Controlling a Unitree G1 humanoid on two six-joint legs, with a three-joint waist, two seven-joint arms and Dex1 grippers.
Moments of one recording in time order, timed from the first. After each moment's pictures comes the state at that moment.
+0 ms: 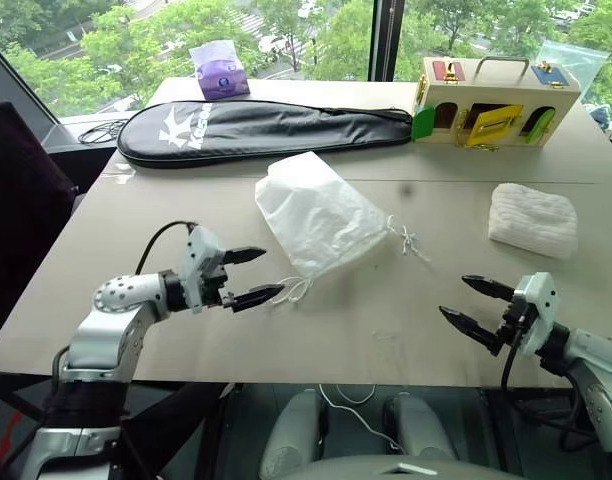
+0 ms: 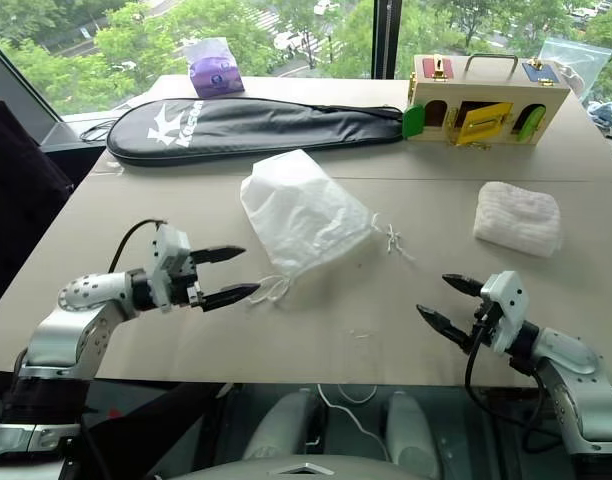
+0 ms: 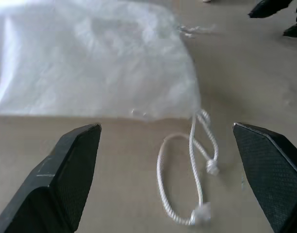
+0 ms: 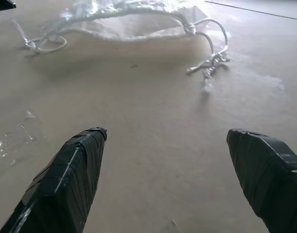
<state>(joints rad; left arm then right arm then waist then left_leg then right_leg) -0.22 0.72 0.07 -0.08 -0.43 0.30 -1.13 0.16 -0.58 -0.14 -0.21 0.46 0.17 0.91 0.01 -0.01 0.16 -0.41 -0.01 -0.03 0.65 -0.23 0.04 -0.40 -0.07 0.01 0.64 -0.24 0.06</state>
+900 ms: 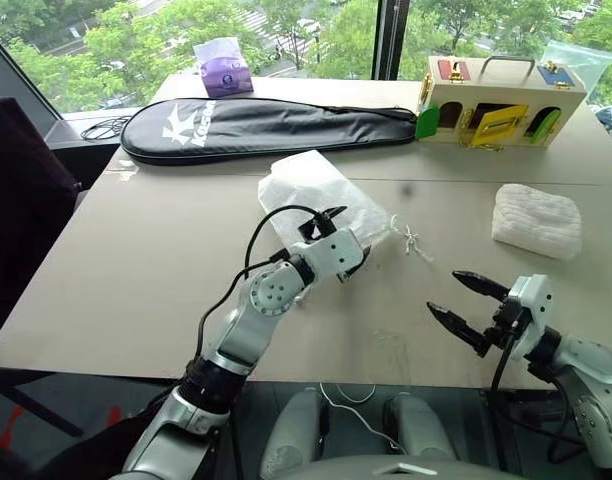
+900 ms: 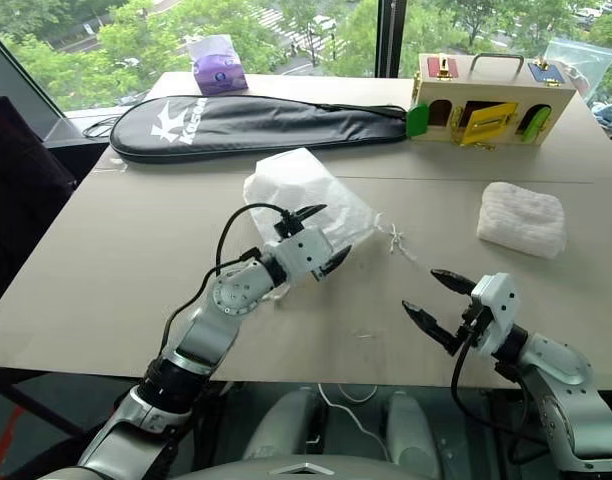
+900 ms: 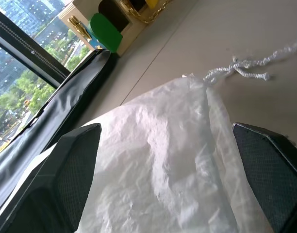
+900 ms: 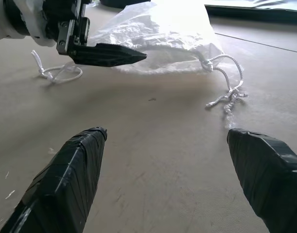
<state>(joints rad) -0.31 0.37 -0.36 -0.15 0.33 0.12 -0.41 0.22 -0.52 -0.13 -0.35 0.47 0.17 0.82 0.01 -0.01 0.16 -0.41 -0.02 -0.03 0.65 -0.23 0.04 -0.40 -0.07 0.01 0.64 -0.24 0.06</state>
